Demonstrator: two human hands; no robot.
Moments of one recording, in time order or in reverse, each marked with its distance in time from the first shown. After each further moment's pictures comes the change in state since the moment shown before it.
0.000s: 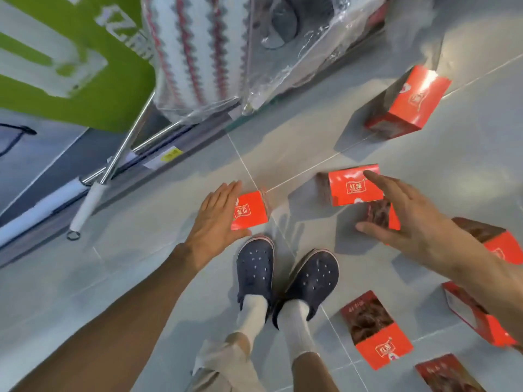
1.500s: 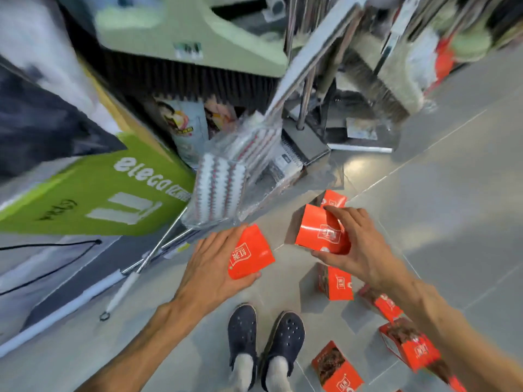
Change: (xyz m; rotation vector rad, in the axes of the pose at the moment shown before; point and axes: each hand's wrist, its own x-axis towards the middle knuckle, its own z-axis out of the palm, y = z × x) left_hand -0.074 0.138 -0.283 -0.140 0.293 0.216; right_hand -0.037 -0.146 -0.197 -0.048 0.366 -0.072
